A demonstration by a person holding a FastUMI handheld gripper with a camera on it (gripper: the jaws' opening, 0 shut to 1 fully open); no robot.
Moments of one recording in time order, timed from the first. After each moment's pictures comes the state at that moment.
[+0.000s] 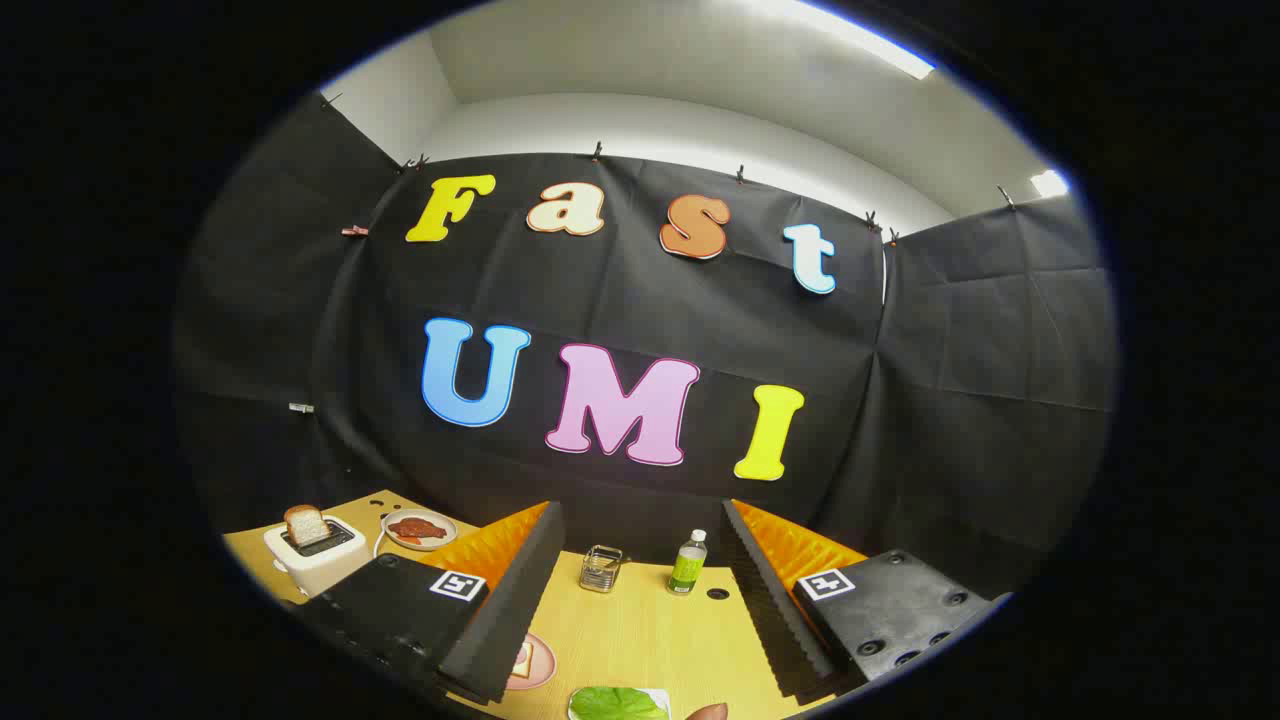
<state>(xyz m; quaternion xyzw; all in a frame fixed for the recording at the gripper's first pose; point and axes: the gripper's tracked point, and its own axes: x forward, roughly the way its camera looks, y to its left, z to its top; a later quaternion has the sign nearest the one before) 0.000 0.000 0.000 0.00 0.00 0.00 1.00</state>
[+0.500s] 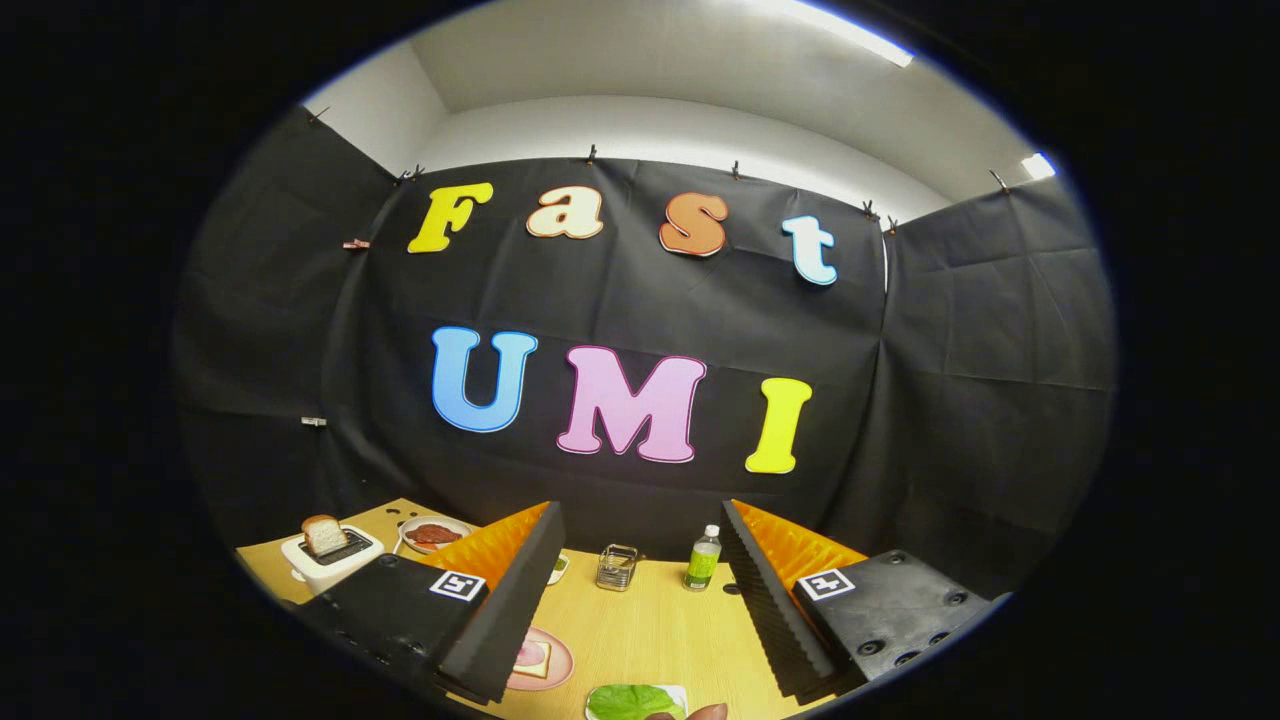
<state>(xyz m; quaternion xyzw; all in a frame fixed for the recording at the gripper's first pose) -0.002 0.001 0.001 0.02 0.00 0.01 1.00</state>
